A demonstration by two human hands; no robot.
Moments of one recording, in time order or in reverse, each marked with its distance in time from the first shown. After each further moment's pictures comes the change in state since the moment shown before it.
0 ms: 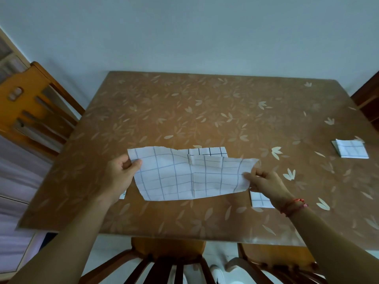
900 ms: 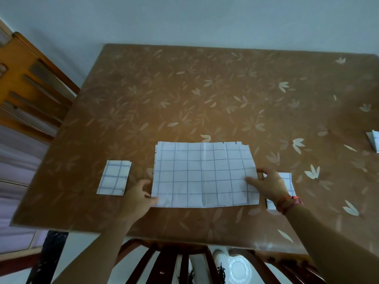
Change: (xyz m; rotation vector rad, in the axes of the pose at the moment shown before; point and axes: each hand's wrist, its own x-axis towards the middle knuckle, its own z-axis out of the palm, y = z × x) left_hand -0.002 -0.102 0.052 0.405 -0.275 -0.361; right_hand 0.061 0.036 0.038 -0.411 0.074 0.137
